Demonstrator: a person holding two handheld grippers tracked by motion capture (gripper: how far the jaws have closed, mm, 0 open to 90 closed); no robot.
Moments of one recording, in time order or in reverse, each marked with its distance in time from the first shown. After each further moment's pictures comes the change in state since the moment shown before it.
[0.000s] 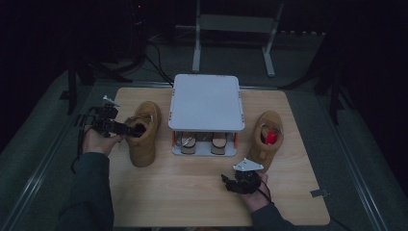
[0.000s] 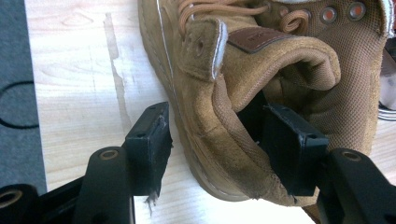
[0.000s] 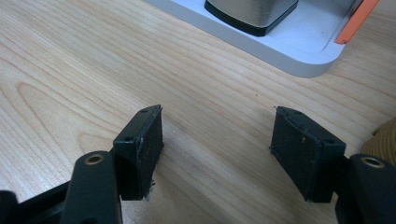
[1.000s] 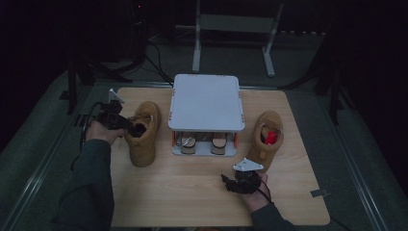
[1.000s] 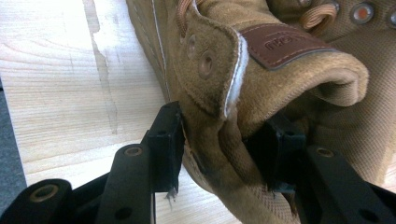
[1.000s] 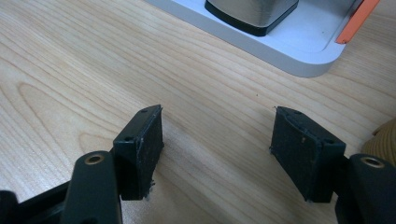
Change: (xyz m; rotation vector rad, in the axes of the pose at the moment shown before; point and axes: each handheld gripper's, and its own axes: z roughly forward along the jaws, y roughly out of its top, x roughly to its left) left arm 0.006 0.026 0.020 0.186 -0.046 -0.054; right arm 0.000 0.000 0.000 0.001 0.002 0.001
